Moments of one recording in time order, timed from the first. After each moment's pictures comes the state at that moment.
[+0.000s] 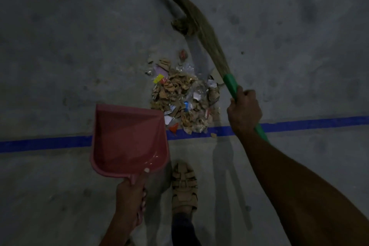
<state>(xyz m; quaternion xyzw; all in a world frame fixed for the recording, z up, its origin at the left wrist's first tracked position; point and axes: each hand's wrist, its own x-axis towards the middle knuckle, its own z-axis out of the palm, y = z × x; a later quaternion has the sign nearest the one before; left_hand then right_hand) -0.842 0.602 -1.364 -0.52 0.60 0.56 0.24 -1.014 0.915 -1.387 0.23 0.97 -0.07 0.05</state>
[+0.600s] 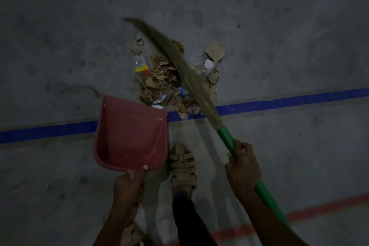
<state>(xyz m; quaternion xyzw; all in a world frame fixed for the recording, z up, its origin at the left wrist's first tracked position) -0.810 0.586 -1.383 -0.49 0.63 0.53 0.30 -0.792 0.886 -1.389 0.28 0.94 -0.10 0.15</state>
